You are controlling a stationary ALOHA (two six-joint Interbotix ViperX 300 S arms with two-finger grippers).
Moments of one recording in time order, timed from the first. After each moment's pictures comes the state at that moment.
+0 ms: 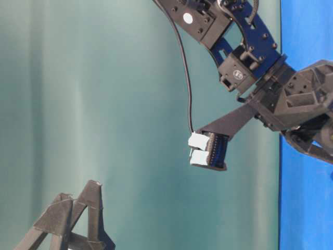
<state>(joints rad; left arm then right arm) -0.05 -0.48 0.75 0.00 -0.14 -0.10 -0.04 0.35 0.47 -0.52 -0.12 0.65</state>
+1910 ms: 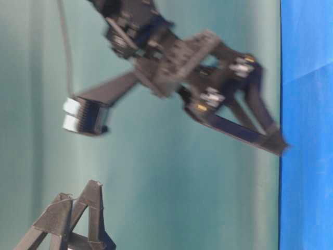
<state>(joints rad) -0.05 -0.48 0.75 0.00 -0.14 -0.11 0.01 -0.01 0.49 -0.46 0.23 0.65</state>
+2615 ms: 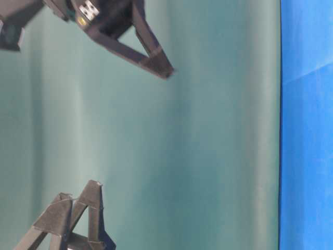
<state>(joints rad) -0.05 -0.48 0.75 0.00 -0.14 -0.11 0.02 -0.39 0.59 -0.46 0.47 0.64</state>
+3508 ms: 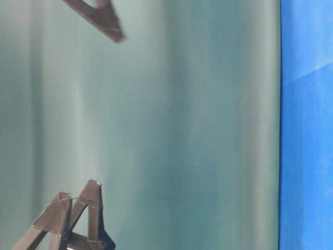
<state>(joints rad) -0.05 -0.48 0.75 0.00 -0.14 -0.11 0.02 -0.65 0.71 -0.47 0.33 0.64</state>
